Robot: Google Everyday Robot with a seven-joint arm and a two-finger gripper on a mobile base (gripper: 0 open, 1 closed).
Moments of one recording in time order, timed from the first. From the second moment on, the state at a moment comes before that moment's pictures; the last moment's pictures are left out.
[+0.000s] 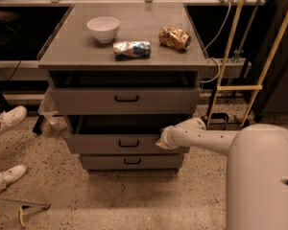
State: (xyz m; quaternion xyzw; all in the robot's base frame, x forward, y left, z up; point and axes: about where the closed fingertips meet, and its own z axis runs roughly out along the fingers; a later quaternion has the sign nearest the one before) arm 0.717 -0.092 0.418 -0.55 0.78 0.01 0.30
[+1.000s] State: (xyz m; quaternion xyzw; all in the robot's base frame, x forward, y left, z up) arm 0.687 -0.088 0.428 -0.56 0.76 0.02 0.32
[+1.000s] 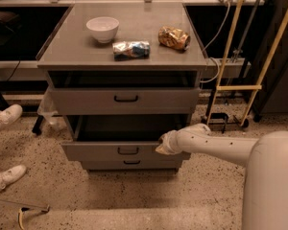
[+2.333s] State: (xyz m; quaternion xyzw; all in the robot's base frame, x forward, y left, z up) arm 0.673 -0.113 0.433 -0.56 0.77 0.01 0.31
